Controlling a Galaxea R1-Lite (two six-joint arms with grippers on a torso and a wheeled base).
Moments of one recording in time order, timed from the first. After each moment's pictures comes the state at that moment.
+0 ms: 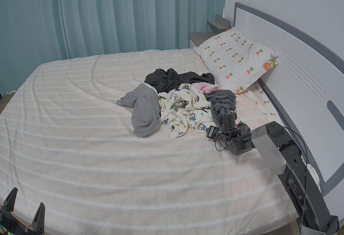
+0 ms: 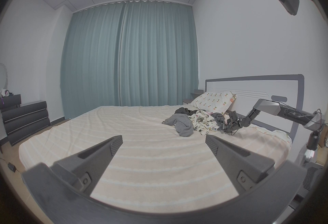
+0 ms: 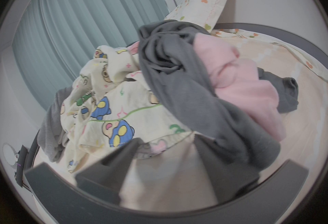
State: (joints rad) left arm 0.00 0.02 -0.02 0.00 -0.02 0.01; right arm 0.33 2.95 -2.00 -0.41 -0.17 0.54
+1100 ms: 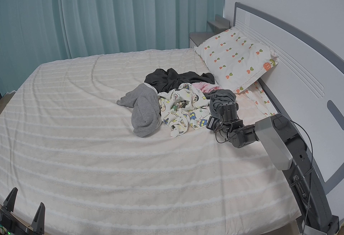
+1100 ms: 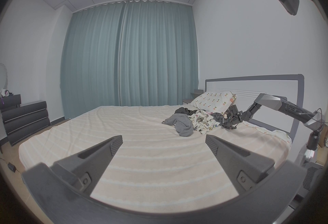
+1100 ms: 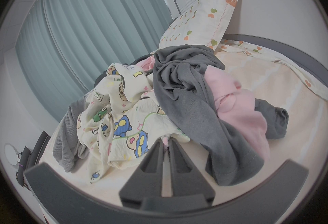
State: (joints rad) left arm 0.00 0.02 -0.02 0.00 -0.02 0.01; right arm 0.33 2.84 -1.95 -0.41 -0.18 0.52
